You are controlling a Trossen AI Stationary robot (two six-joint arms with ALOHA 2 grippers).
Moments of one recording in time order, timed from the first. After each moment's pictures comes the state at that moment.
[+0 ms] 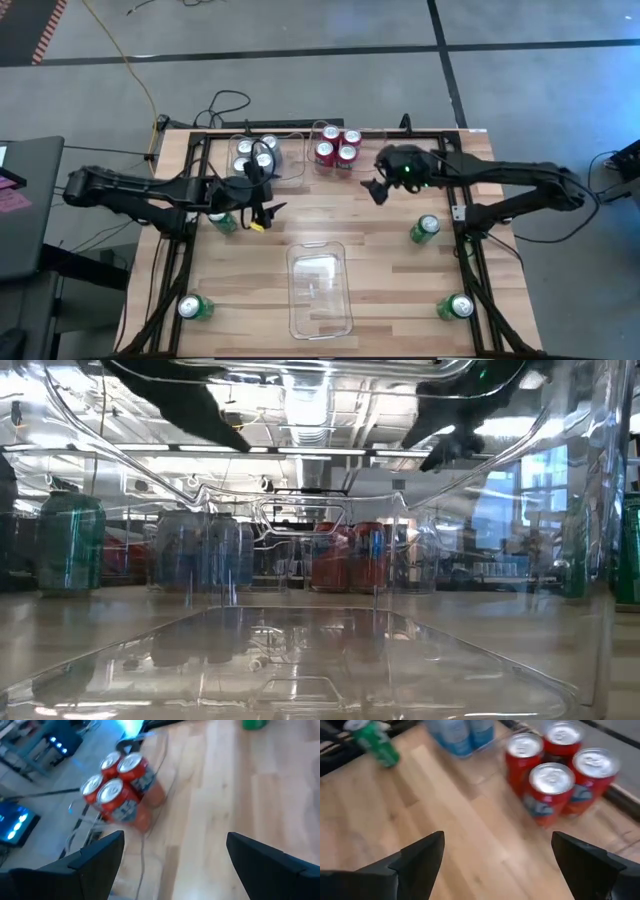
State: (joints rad) left arm -0.03 1.07 0.80 -0.25 -0.47 0.20; right arm -0.18 1.17 1.00 -0.53 0.22 0.40
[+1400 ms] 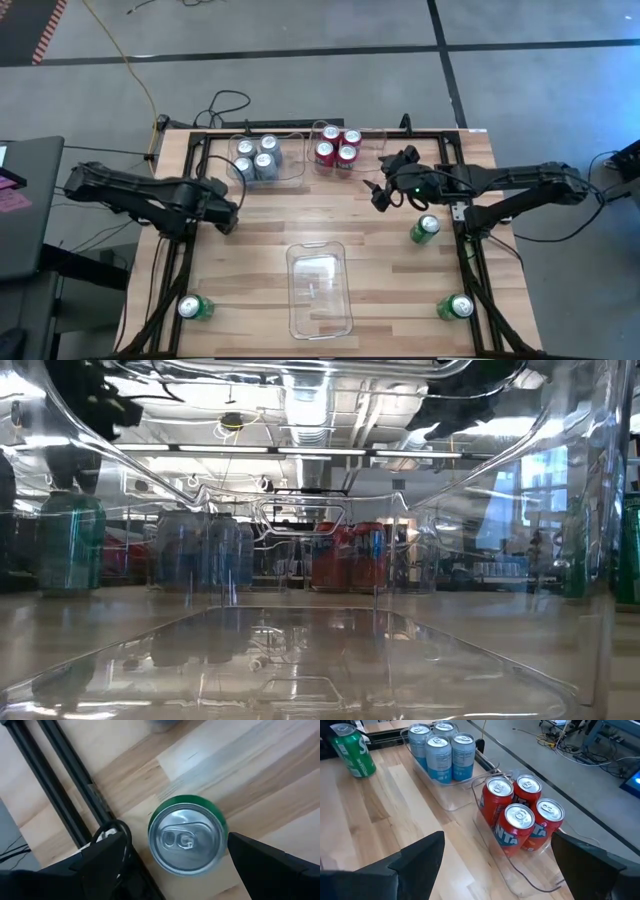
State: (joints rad) left arm -0.15 1.06 0.93 -1.46 -0.36 -1.13; right arm 0.01 1.13 1.00 -0.49 0.61 0.25
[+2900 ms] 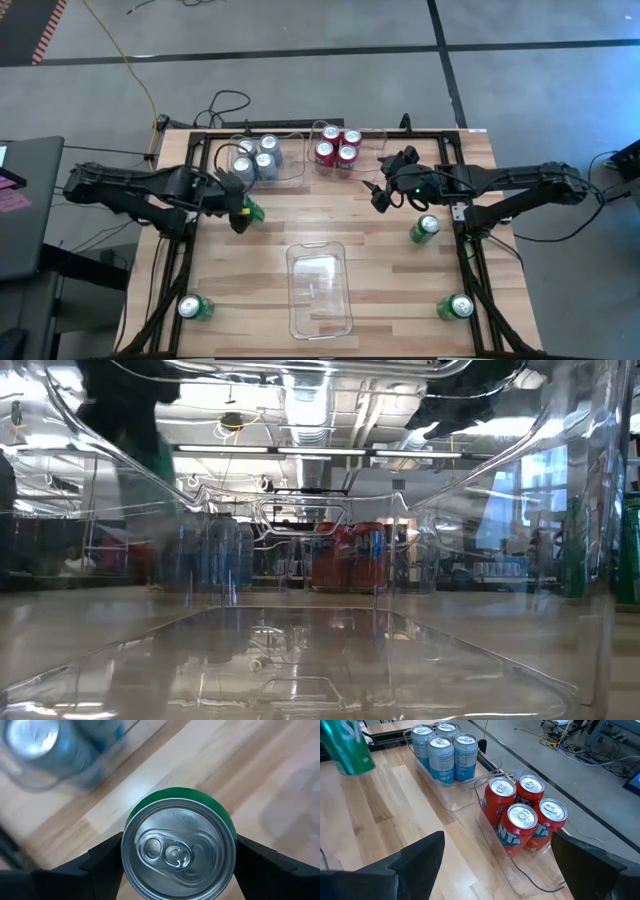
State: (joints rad) left arm -0.11 1.06 1.07 -1.16 -0.34 -0.86; right arm 0.02 1.13 1.00 -0.49 0.60 0.26
